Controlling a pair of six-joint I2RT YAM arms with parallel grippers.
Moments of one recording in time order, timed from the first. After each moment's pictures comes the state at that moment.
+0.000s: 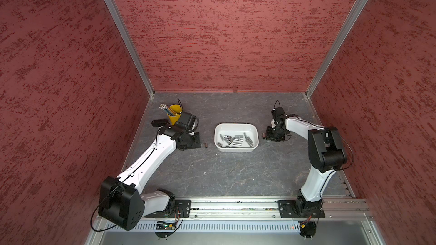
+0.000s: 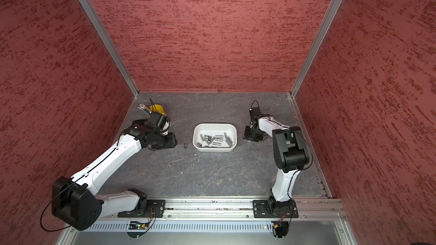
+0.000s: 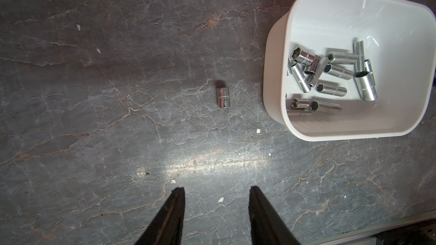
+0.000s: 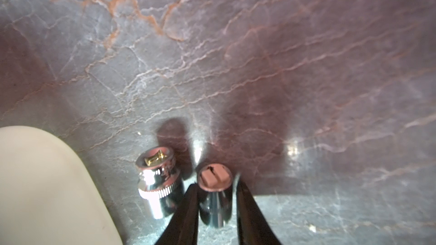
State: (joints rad) left arm -0.36 1.26 1.03 -0.94 0.08 -0.44; right arm 0.16 1.86 1.18 -0.68 -0.13 0.40
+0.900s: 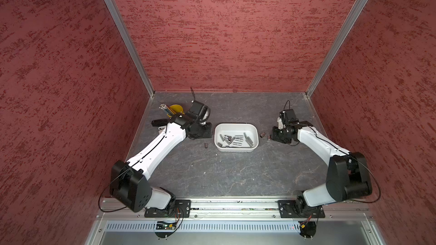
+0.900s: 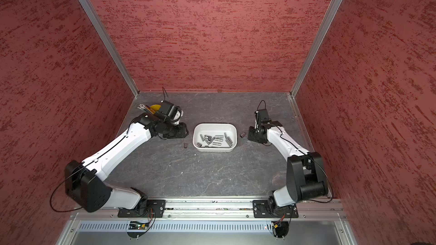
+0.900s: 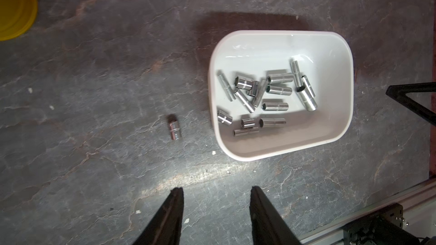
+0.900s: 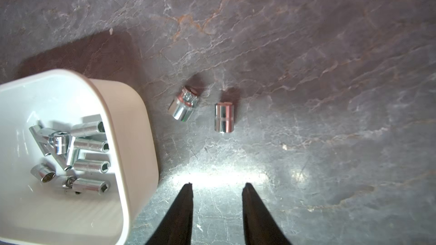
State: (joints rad) left arm -0.51 1.49 1.33 -0.94 0.10 -0.45; right arm 0.19 1.46 0.96 -0.64 -0.14 0.43
